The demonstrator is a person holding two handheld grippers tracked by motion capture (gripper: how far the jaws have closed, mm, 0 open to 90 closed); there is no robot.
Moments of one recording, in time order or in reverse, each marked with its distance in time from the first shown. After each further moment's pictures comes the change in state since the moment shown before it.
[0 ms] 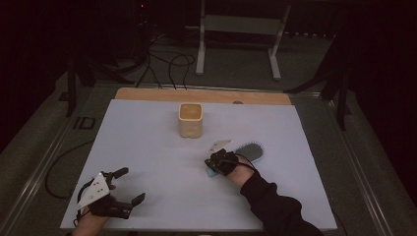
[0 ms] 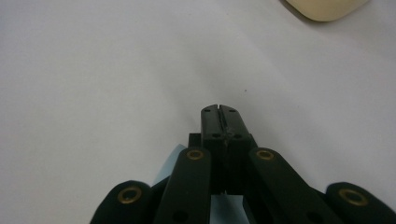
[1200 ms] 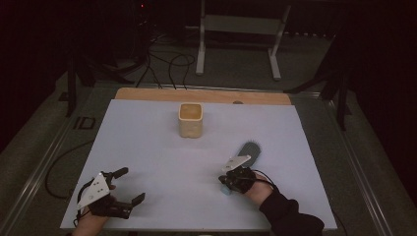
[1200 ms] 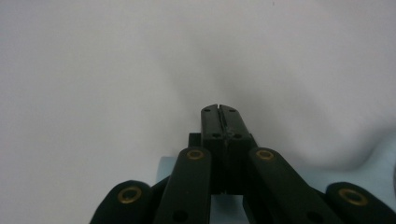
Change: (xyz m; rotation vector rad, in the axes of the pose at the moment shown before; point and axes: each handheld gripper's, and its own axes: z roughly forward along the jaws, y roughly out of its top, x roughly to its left) left arm 0.000 0.000 0.000 0.003 0.005 0.003; right arm 0.018 -0.051 -0.046 0.054 0.039 0.003
